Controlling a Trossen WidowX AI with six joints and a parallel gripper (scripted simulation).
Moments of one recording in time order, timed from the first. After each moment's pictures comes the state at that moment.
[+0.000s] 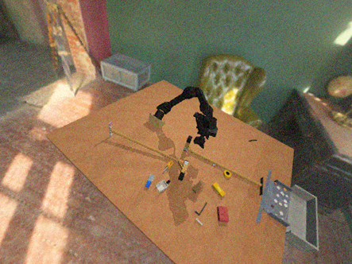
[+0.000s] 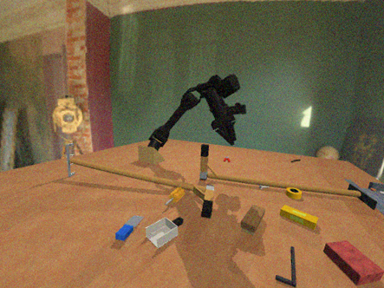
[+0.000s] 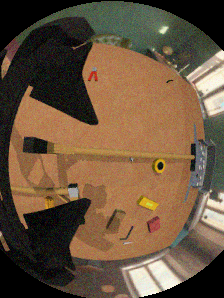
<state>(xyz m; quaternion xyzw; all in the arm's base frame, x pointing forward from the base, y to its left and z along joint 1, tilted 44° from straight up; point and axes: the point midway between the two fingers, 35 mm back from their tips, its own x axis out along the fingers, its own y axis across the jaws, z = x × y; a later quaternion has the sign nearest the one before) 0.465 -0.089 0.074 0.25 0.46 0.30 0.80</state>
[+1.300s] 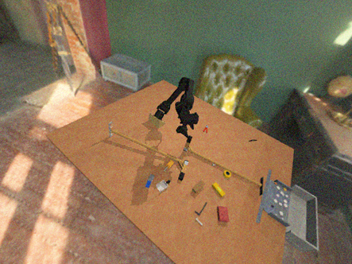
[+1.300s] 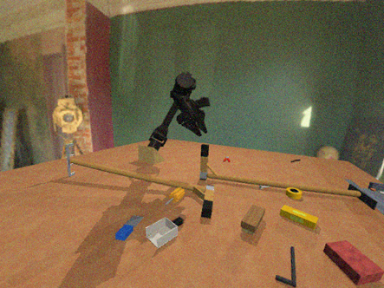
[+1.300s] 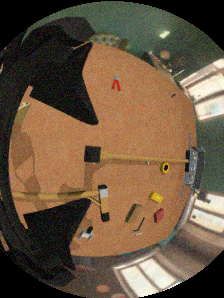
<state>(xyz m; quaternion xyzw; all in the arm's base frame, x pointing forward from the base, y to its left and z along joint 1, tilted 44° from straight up) 0.349 -0.129 0.071 0.26 0.40 0.30 0.82</state>
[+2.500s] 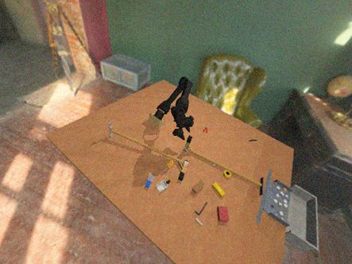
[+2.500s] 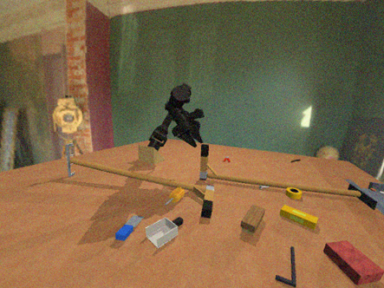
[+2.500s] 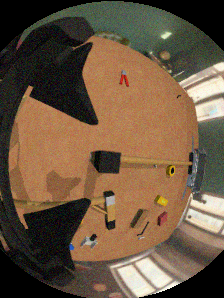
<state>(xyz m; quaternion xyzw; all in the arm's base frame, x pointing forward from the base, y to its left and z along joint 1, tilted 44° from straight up) 0.324 -0.098 0.040 0.26 0.38 0.29 0.84</state>
